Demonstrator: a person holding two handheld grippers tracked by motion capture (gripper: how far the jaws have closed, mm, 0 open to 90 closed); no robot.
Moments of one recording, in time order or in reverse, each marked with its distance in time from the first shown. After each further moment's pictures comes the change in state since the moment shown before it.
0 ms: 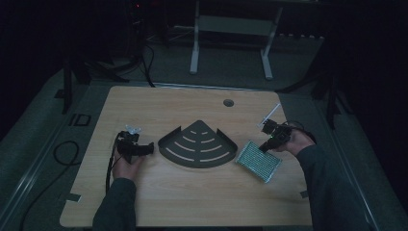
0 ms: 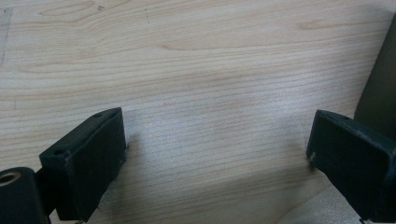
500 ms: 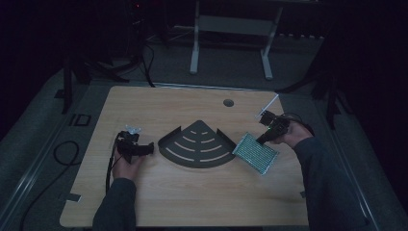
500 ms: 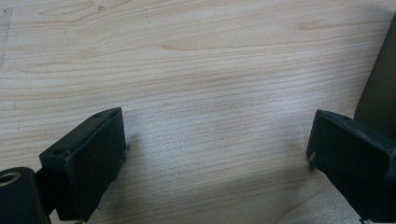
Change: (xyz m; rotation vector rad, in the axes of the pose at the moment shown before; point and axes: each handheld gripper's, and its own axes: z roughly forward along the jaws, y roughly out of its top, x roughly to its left) left arm 0.000 0.000 0.000 0.000 0.000 0.000; right arm -0.003 0.021 -0.017 -0.033 -0.011 0.011
